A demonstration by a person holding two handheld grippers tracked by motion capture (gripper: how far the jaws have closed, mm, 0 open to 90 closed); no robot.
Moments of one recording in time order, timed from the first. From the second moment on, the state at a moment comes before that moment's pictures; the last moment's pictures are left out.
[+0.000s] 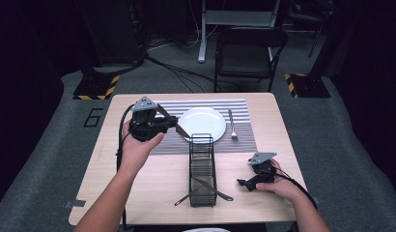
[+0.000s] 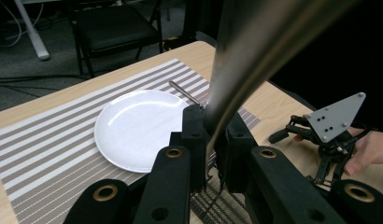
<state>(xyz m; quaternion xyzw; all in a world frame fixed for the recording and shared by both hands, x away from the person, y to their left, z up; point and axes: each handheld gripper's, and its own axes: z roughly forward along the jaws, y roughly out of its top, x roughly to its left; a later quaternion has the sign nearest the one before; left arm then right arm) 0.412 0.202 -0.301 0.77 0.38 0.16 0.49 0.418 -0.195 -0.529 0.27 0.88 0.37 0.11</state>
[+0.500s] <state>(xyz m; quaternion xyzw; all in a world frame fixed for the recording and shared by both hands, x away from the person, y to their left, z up) 0.428 0.221 -0.332 0.76 0.42 0.17 0.47 0.418 -0.195 -0.529 0.27 0.88 0.37 0.11</state>
